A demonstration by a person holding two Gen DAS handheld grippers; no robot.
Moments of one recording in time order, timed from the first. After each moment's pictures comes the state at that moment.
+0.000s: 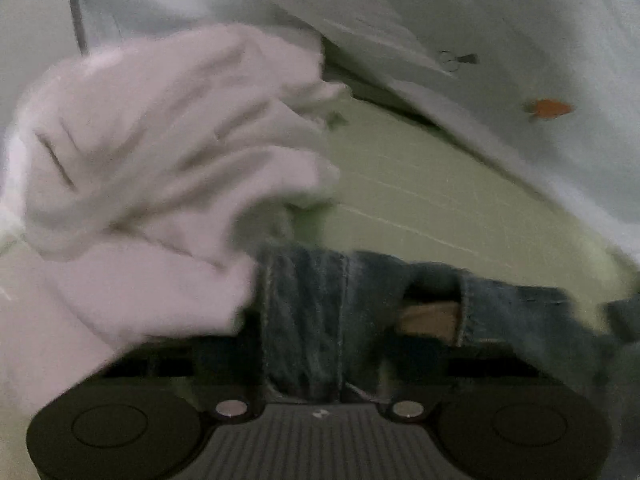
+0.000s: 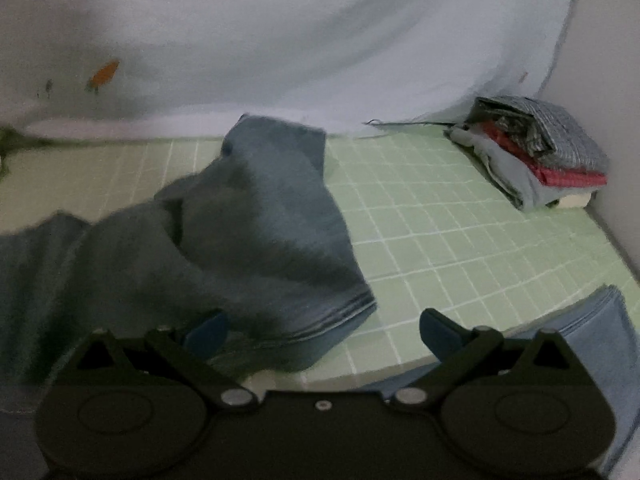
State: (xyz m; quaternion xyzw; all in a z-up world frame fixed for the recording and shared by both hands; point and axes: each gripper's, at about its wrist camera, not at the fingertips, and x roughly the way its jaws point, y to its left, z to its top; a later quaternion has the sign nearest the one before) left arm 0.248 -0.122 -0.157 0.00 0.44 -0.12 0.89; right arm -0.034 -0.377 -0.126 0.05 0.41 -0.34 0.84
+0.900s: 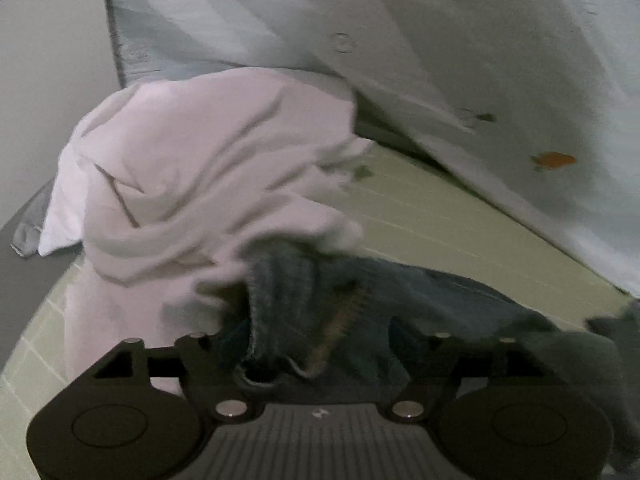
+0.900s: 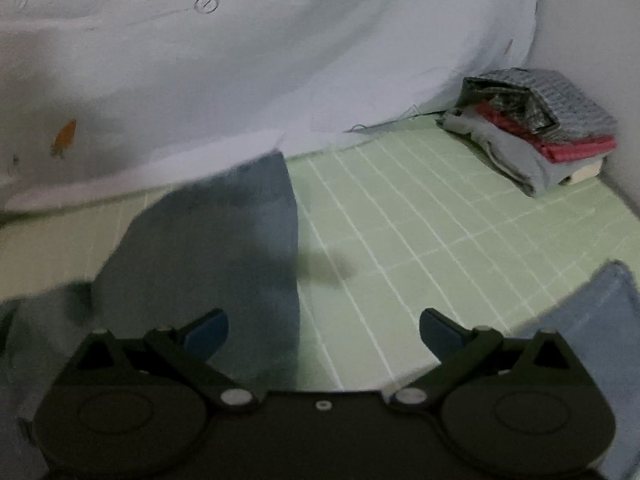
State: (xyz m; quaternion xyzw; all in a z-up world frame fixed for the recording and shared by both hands) left arm 0.234 -0.084 -0.109 -0.02 0.42 -0.12 0.90; right arm -0.010 -0.449 -0.124 0.16 0.36 -0.34 0.86
